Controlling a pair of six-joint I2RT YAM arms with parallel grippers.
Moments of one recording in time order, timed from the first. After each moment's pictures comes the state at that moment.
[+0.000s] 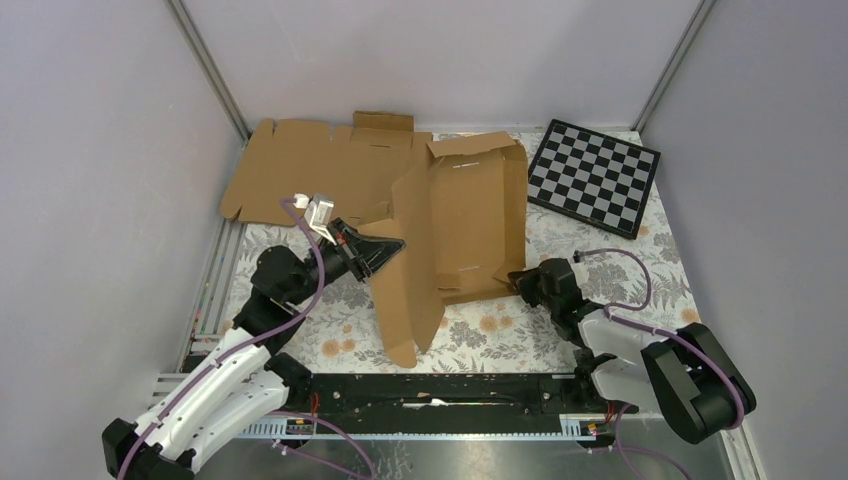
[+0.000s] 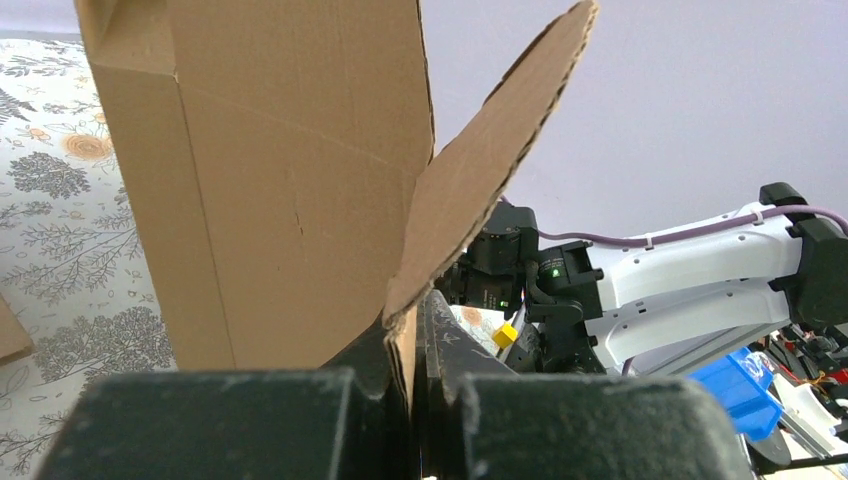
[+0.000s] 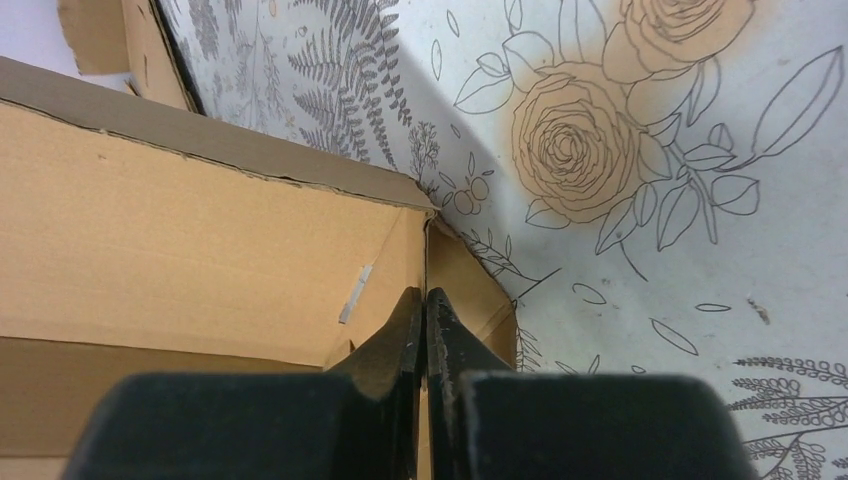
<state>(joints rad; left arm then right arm) -0.58 0.67 0.56 0.27 0.40 -0.66 0.44 1.17 0.20 0.32 0.17 1.38</state>
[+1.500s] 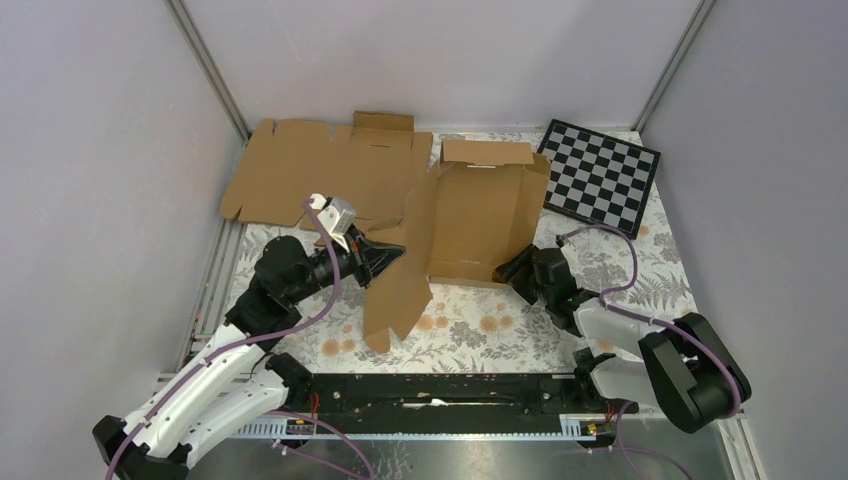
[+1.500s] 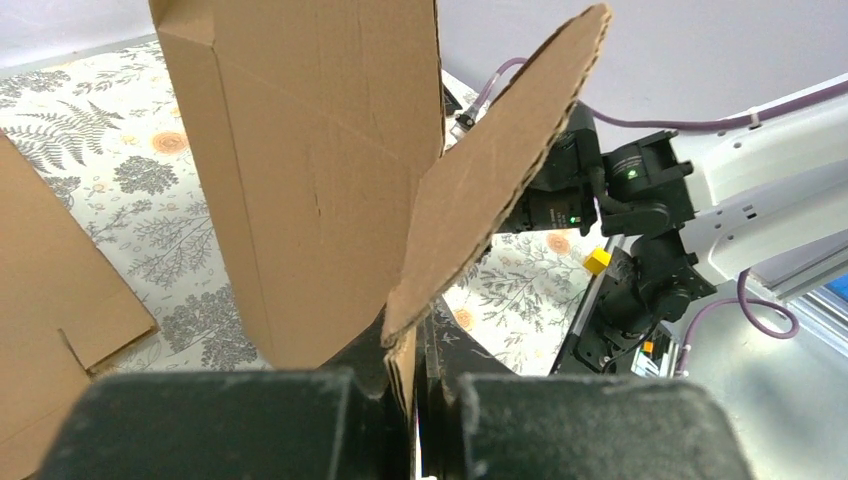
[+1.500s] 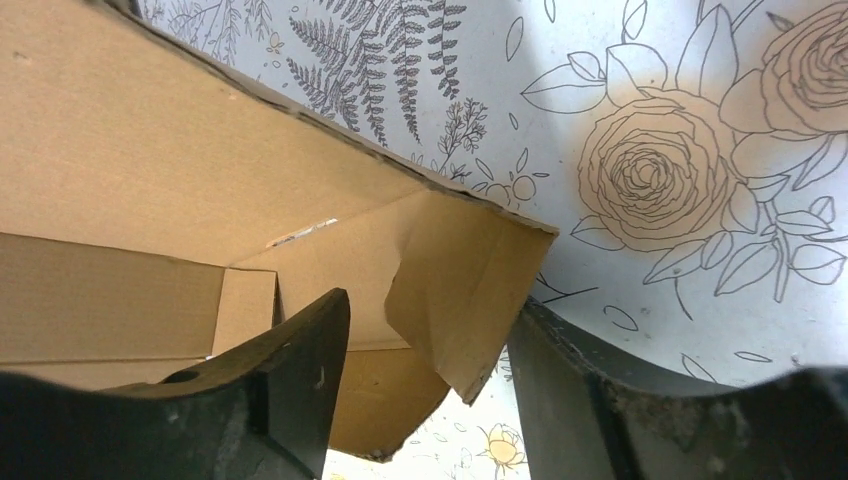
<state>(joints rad) -0.64 0.69 0.68 -0.01 0.38 -0.33 0.46 1.24 0.29 0.26 0.11 1.09</state>
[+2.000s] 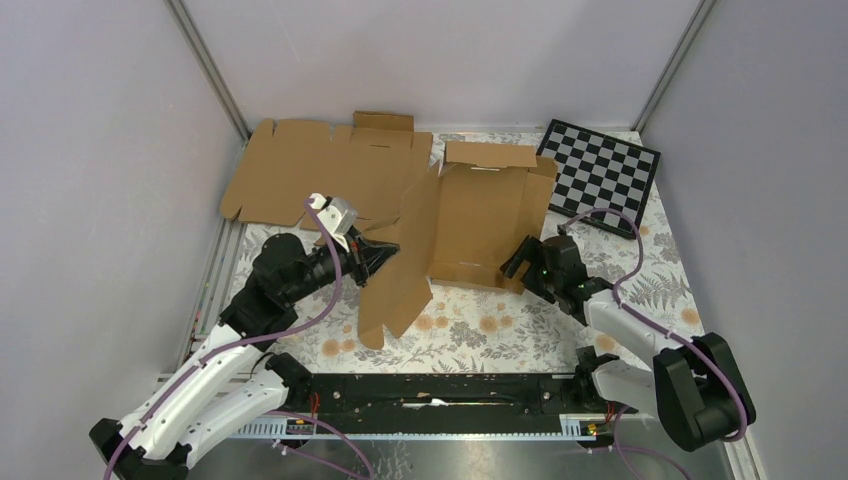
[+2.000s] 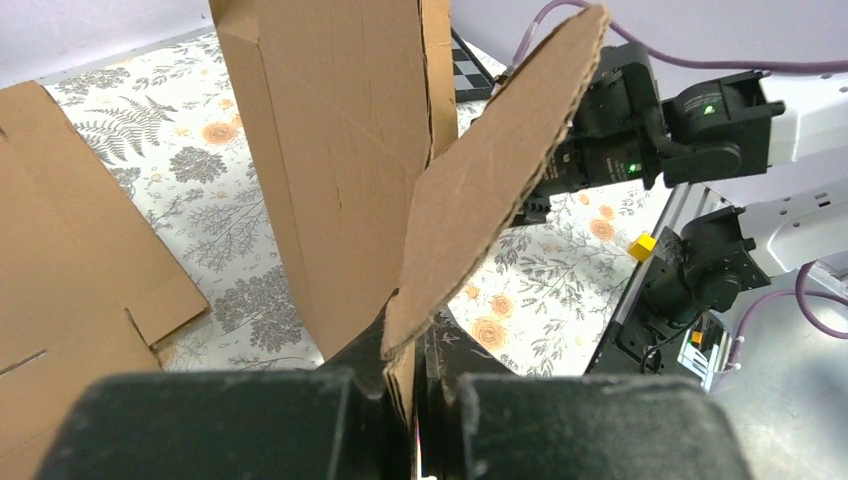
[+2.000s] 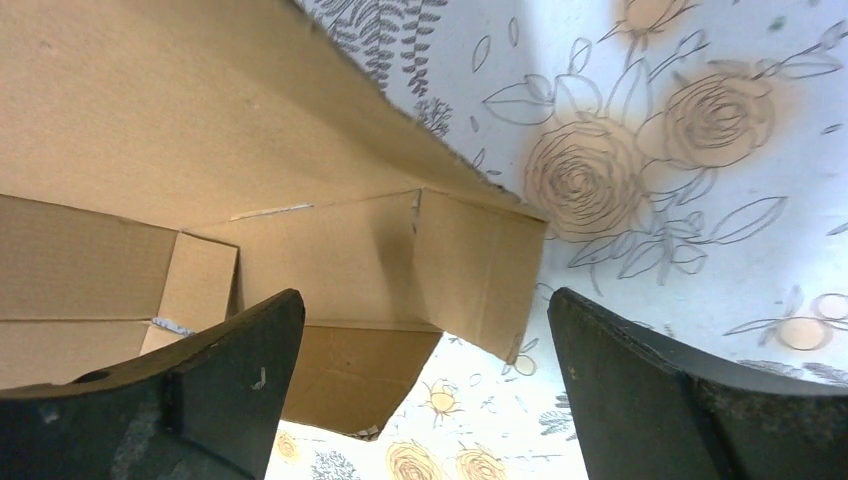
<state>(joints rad) -0.64 0.69 0.73 -0.10 0.33 -0.24 0.39 1.14 0.41 -0.04 0.05 0.87</state>
